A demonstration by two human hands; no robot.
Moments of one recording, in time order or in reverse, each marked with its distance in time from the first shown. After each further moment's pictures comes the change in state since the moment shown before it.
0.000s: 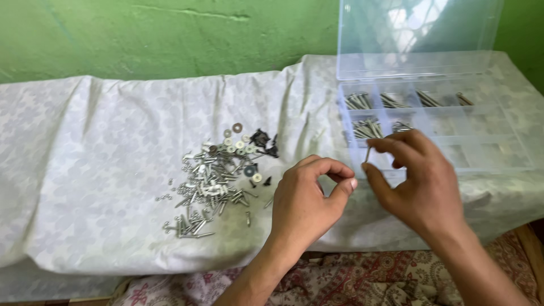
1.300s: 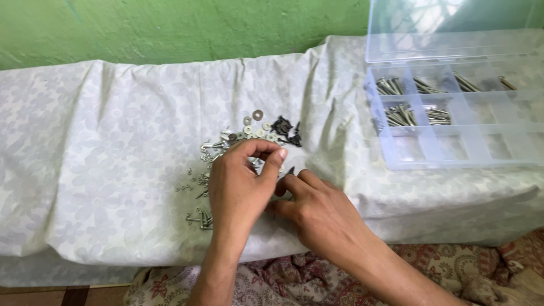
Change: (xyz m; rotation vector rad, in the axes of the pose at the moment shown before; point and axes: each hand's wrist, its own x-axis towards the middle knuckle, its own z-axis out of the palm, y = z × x) left_hand 0.000 -0.054 -0.091 0.190 0.334 -0.095; right_hand -0.021 -0.107 0.091 0.106 -0.383 -0.453
